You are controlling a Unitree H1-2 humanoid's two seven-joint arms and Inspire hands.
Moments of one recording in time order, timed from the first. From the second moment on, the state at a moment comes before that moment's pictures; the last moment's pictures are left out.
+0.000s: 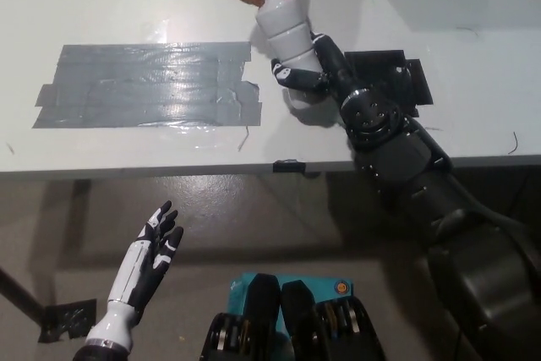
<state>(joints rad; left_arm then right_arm) -0.13 0.14 -0.04 0.25 0.11 -0.19 -0.04 -1.17 0.03 0.14 1.33 -0.15 -0.12 -0.09</state>
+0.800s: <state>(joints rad) -0.12 0.14 -0.04 0.25 0.11 -0.18 -0.04 -0.99 -0.05 0.12 0.88 -0.13 -0.16 0.01</state>
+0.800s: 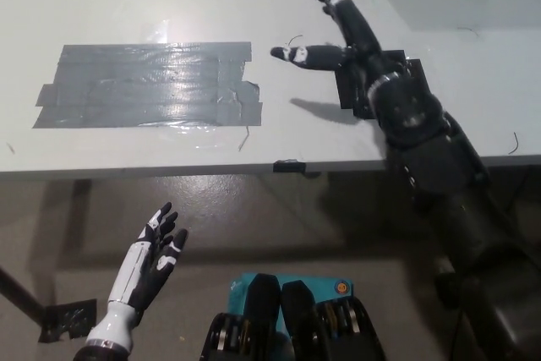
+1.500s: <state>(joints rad) -0.12 0.14 -0.04 0.28 0.11 -0.18 -0.04 -0.32 -0.08 0.11 0.15 -0.12 -0.11 0.02</state>
